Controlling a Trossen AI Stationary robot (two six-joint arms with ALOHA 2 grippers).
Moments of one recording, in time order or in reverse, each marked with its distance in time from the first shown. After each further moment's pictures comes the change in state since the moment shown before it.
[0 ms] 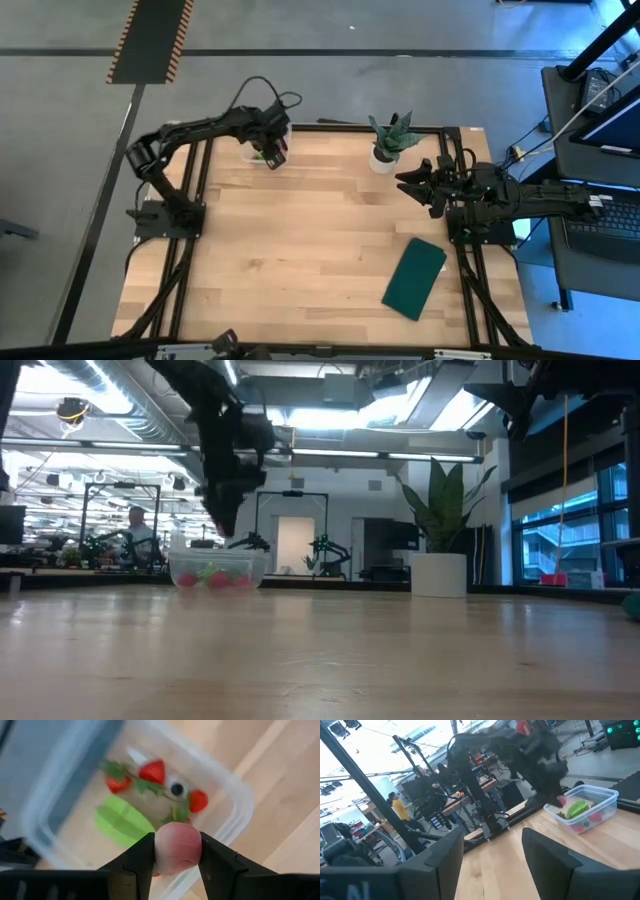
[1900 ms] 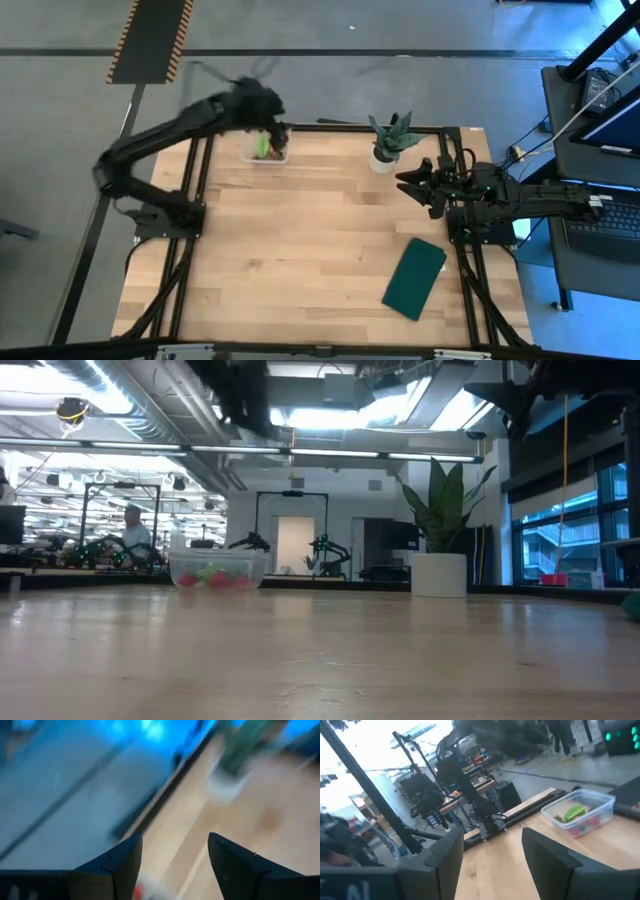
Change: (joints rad) left arm -0.063 -0.278 0.099 0.248 0.117 0.024; right arm 0.000 0.000 0.000 0.000 0.002 -0.033
